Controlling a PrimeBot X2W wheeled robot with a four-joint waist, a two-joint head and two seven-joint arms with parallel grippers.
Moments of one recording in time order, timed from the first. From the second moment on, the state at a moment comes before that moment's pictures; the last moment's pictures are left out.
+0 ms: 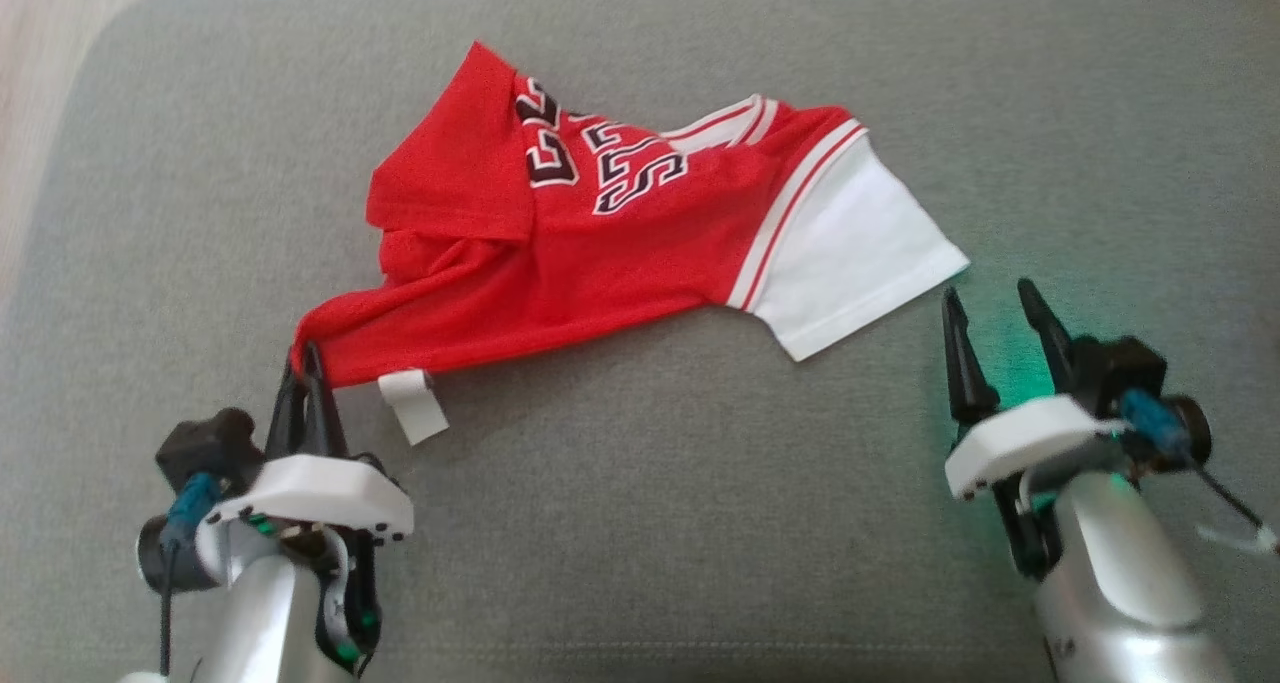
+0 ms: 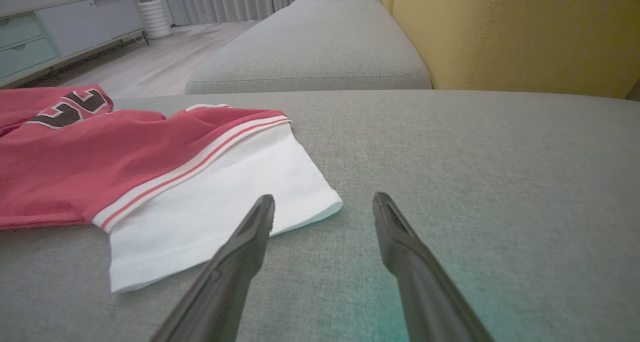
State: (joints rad) left arm -0.17 0.04 -0.09 0.38 -0.29 0.15 -0.26; right arm -0.34 -0.05 0.02 0.64 0.05 0.12 -0.25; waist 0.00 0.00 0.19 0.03
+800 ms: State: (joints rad) left arm -0.22 0.04 -0.17 0.34 -0.29 0.11 -0.26; right arm -0.57 -0.06 -0.06 0.93 -0.01 0.12 -0.25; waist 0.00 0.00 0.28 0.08
